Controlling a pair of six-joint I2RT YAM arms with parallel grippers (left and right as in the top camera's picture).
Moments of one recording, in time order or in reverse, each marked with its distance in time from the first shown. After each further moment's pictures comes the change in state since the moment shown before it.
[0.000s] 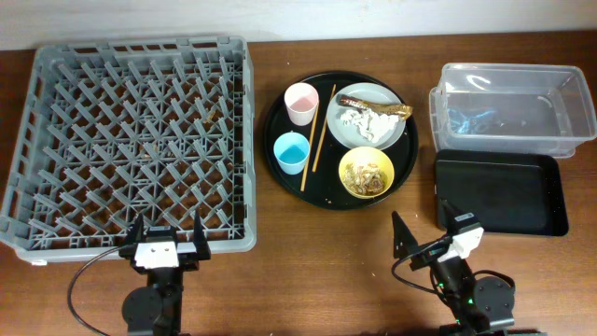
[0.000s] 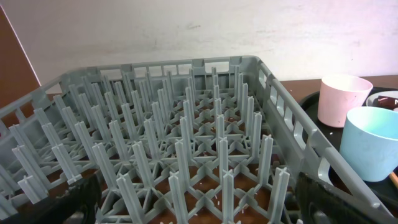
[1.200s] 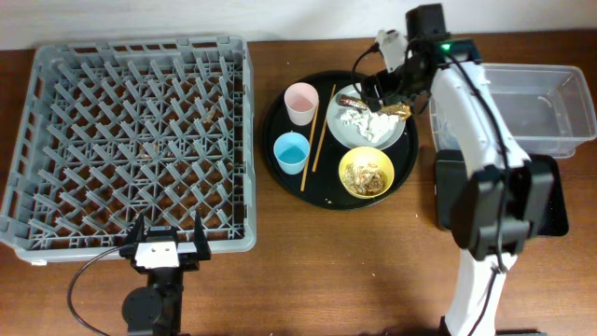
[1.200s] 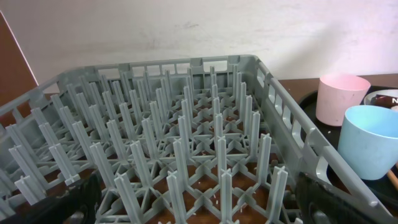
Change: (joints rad) left arm 0.000 0.003 0.000 0.000 0.007 0.001; right arm 0.001 2.169 1.951 -0.889 0.031 -0.428
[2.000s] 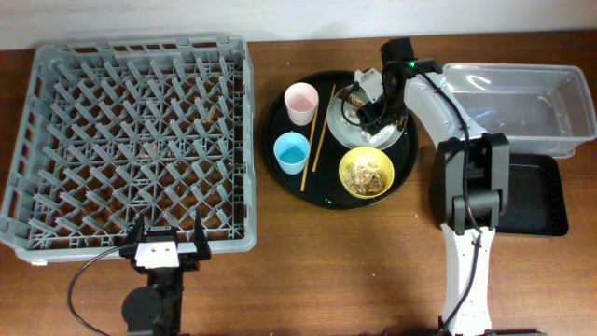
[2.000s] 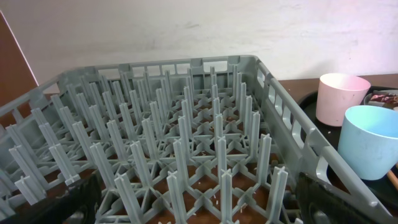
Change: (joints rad) left arm 0.000 0.000 0.000 0.000 0.000 0.000; right arm 0.018 0.227 0.002 0.035 0.056 -0.167
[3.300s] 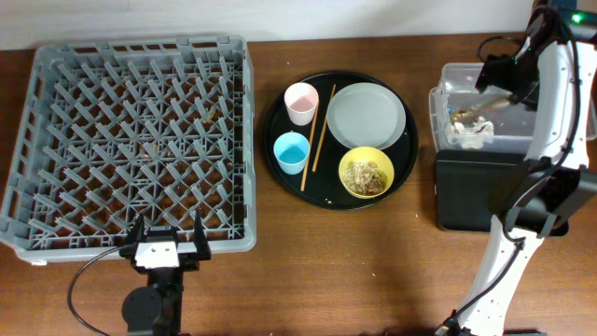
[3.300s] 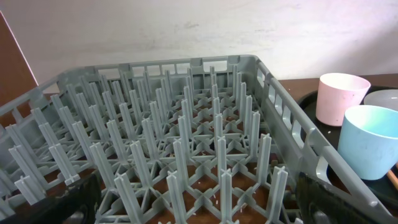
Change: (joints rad) left arm 0.000 0.000 0.000 0.000 0.000 0.000; right arm -0.411 -0.002 0.625 -0.660 0.139 0.640
